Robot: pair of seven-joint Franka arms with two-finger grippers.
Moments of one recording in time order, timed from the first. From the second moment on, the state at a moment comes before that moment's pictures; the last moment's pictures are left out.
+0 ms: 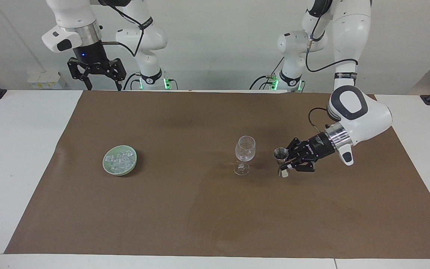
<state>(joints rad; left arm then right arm) 0.09 0.31 -0.26 -1.81 -1.14 2.16 -1.05 0.06 -0.16 -0.02 -1.70 -0.04 1.61 0.04</state>
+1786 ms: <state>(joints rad) -0.04 0.16 -0.26 -1.98 -1.15 2.39 -1.02 0.06 -0.16 -0.02 -1.70 -0.04 1.61 0.04</state>
